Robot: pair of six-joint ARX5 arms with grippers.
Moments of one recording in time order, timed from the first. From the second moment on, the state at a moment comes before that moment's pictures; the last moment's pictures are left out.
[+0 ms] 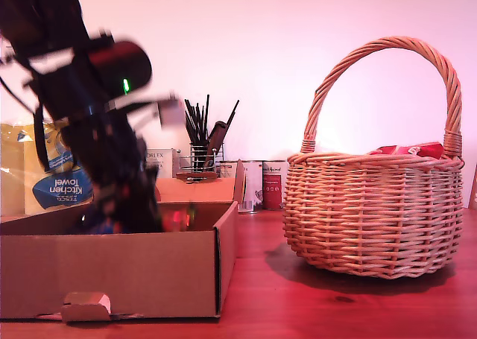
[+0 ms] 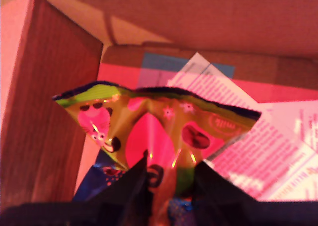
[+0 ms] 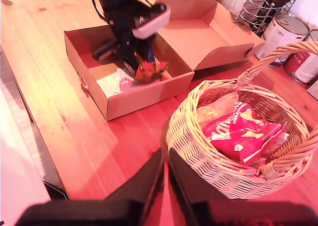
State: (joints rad) left arm -0.50 1.71 1.02 -0.34 0.19 0.87; right arm 0.58 0.44 0.86 -0.96 -0.17 -0.42
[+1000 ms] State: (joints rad) left arm -0.83 1.61 1.04 0.30 0.42 0.50; right arm 0.58 0.44 0.86 -0.97 -0.17 -0.42
